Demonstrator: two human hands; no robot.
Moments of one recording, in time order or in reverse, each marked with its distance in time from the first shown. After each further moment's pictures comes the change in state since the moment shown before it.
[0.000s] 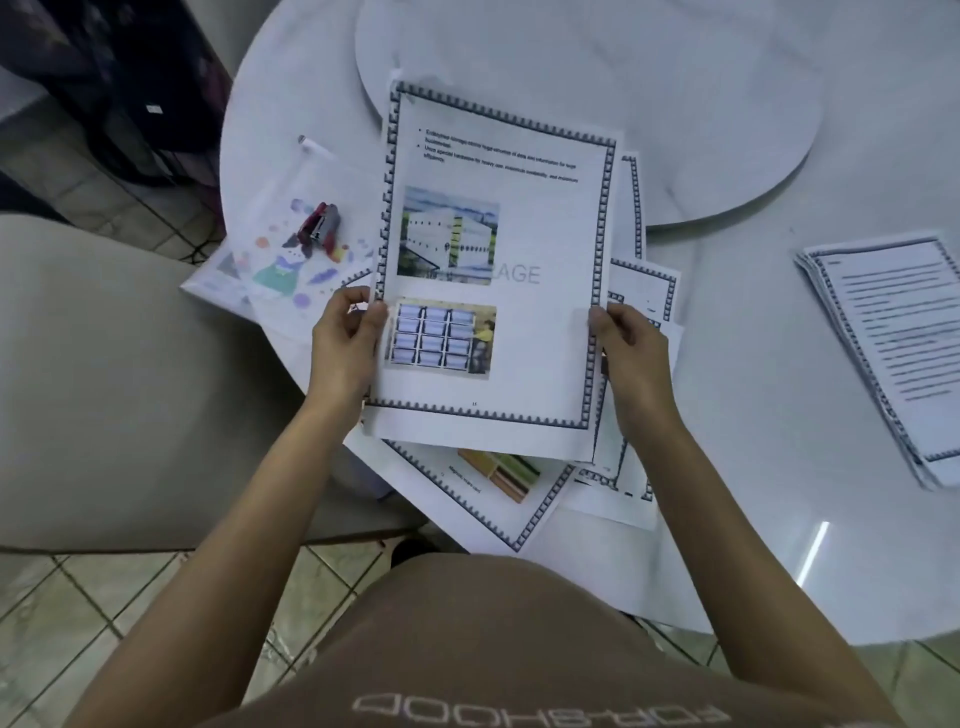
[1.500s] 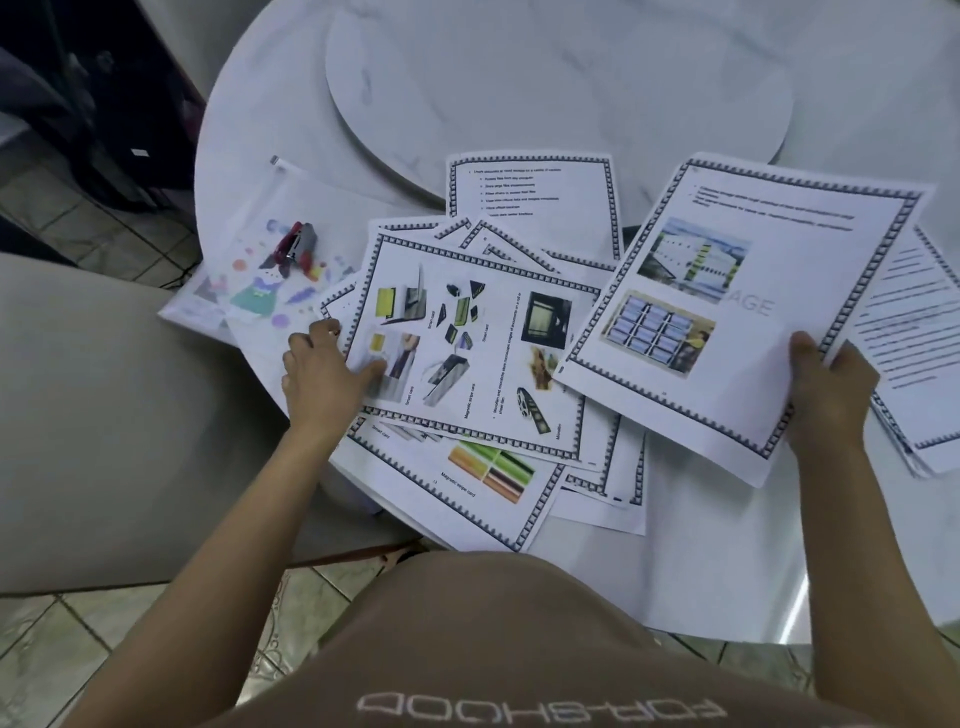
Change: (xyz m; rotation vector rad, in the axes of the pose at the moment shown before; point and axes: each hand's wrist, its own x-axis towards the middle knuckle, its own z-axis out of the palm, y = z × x) left_hand 0.017 -0.024 -0.003 0.915 0.058 -0.013; right_hand 0.030 0.031 -0.157 -0.063 0.530 -0.004
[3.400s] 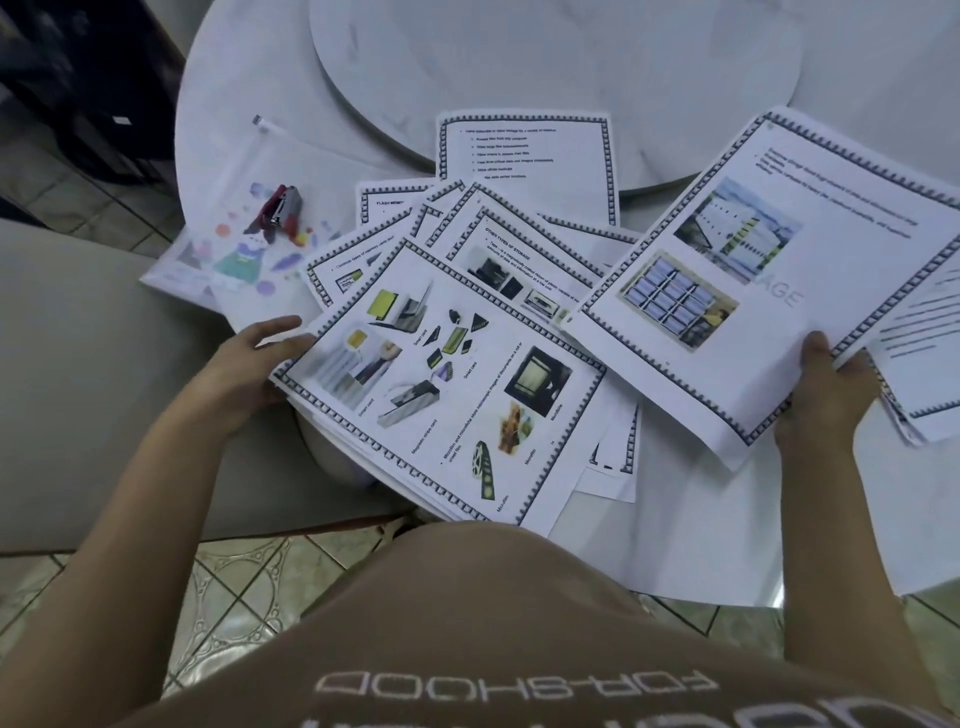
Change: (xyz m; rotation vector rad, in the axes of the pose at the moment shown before) left_hand -0.003 -0.037 -0.044 -0.754 -0.336 -0.323; right_hand -0.015 0.019 -0.011 0.266 0.121 0.101
